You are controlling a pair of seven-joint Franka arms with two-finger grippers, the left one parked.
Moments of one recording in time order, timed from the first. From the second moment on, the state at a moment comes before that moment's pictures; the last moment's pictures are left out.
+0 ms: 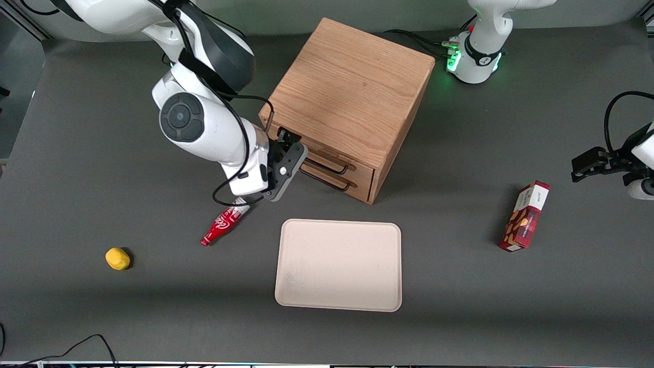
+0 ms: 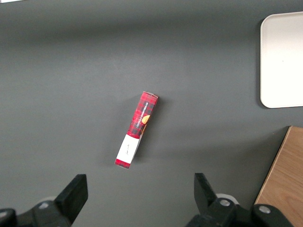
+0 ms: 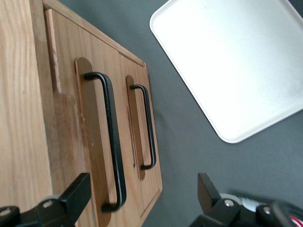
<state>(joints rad) 0.09 0.51 0.62 -1.37 0.04 1.81 -0.29</state>
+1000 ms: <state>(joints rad) 0.12 0.59 0.64 -1.40 0.04 1.89 -0.32</state>
